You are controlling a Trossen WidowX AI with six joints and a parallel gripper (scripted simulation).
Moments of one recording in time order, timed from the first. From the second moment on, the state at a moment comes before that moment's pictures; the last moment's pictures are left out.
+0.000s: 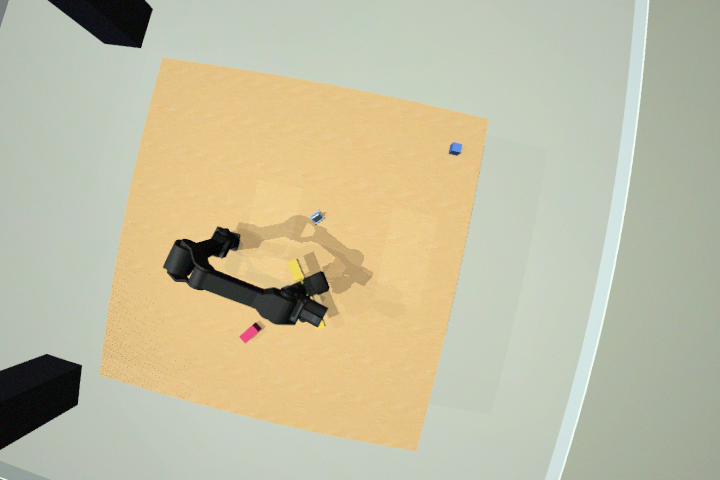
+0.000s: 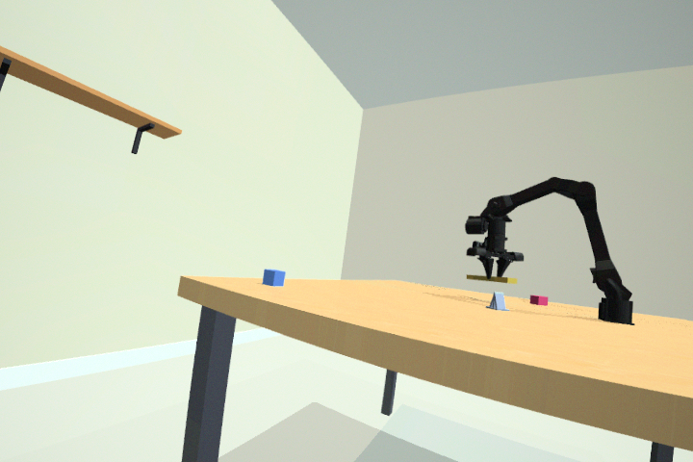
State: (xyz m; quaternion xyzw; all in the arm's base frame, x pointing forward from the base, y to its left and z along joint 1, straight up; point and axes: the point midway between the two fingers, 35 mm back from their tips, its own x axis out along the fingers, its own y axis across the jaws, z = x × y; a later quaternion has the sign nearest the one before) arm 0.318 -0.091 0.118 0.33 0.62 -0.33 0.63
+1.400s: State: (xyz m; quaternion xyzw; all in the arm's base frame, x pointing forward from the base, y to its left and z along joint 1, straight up) arm 0.329 0.036 0.142 0.30 0.63 -0.30 0.65
